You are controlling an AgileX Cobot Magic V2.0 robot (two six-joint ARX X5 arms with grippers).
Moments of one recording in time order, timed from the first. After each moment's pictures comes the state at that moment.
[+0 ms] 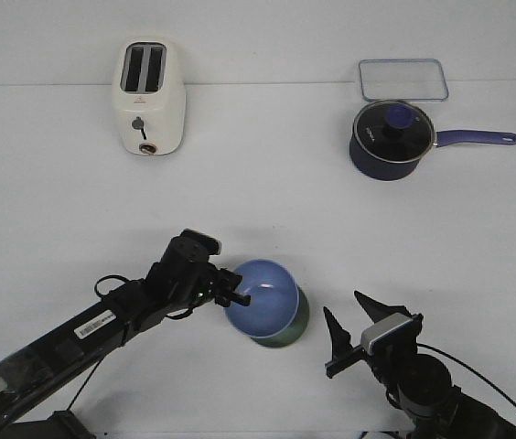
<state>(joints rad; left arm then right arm) -0.71 1.38 0.95 -0.19 0.14 -0.36 0.96 0.41 0.43 -0.30 0.42 0.28</state>
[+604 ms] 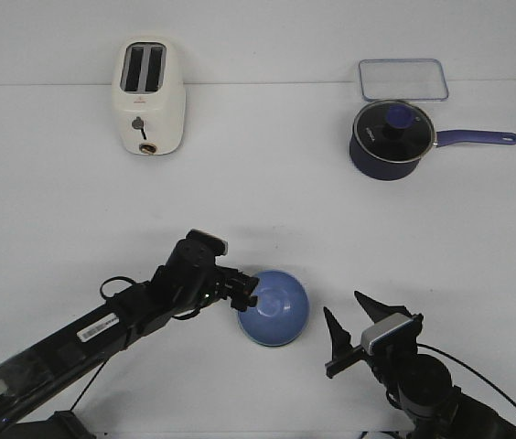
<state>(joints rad) -0.74 1.34 0.95 -0.14 0.13 -0.38 0.96 0.41 0.43 -0.30 0.42 0.28</state>
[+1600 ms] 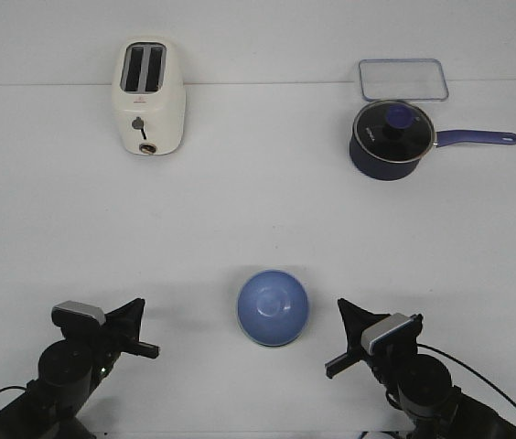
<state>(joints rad) -0.69 0.41 0.50 -0.36 -0.28 -0.37 0.96 0.41 0.43 -0.30 0.42 0.29</state>
